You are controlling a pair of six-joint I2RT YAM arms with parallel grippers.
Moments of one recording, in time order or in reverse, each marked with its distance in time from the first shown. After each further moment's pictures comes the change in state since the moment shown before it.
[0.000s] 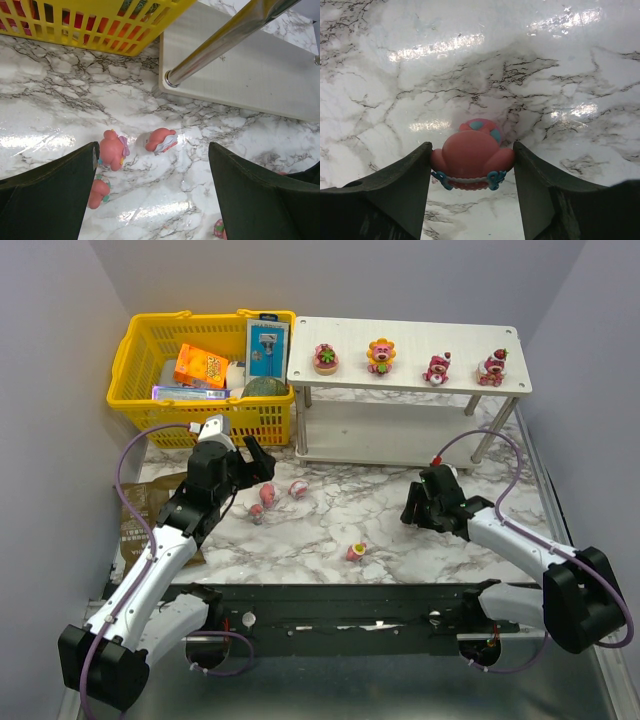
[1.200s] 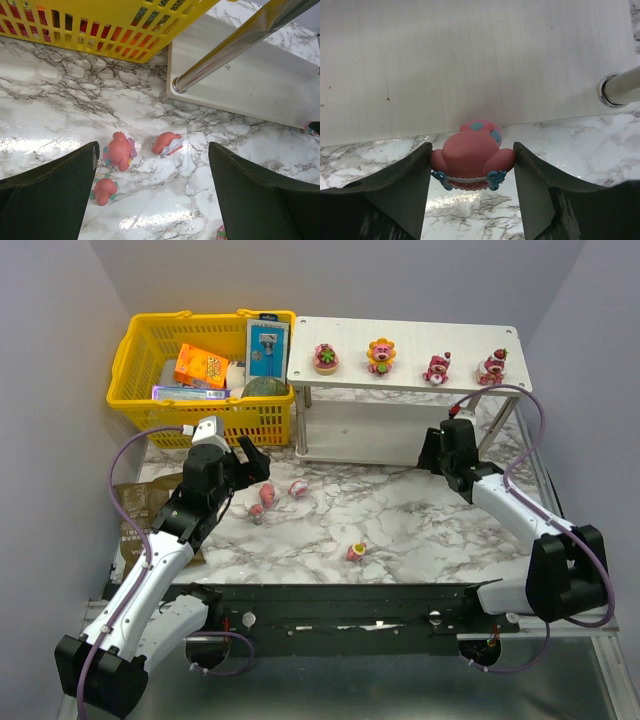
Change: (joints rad) left arm 0.000 -0.045 0.000 -0.026 -0.053 0.000; right arm -0.187 0.160 0.270 0.201 0.129 -0.246
